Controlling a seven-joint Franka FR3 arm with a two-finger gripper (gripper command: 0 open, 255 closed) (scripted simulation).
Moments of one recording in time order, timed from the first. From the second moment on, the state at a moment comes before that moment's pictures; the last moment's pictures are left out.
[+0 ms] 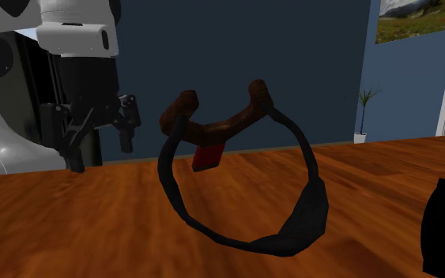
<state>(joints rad) 0.01 -0.76 0.07 -2.39 0.12 1.63 -0.04</state>
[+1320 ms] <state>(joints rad) -0.09 -0.37 0.23 -1.99 -0.18 1.99 0.07</state>
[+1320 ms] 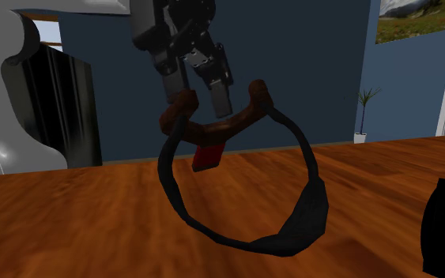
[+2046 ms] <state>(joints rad) -0.11 -0.31 0.26 -2.00 -0.27 2.11 0.14</state>
